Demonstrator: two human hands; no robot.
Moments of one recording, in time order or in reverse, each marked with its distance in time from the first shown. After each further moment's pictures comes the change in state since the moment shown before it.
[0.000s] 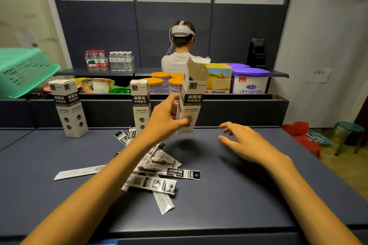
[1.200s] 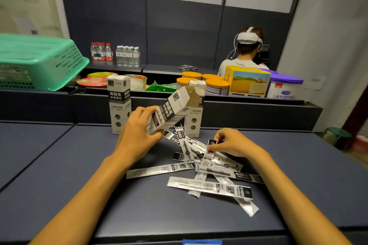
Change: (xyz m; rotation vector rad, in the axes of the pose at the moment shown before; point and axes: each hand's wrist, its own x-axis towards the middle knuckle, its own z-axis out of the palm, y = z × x) left_hand -0.085 -0.144 -0.159 0.316 0.222 0.055; right_hand 0.058 -0.162 0.070 0.183 -0.151 0.117
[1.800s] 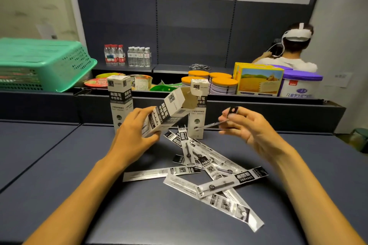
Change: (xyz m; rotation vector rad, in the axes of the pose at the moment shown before) left_hand -0.001 -0.007 -0.003 0.059 0.003 0.022; right_hand -0.020 0.000 -0.037 1.197 0.018 -0.345
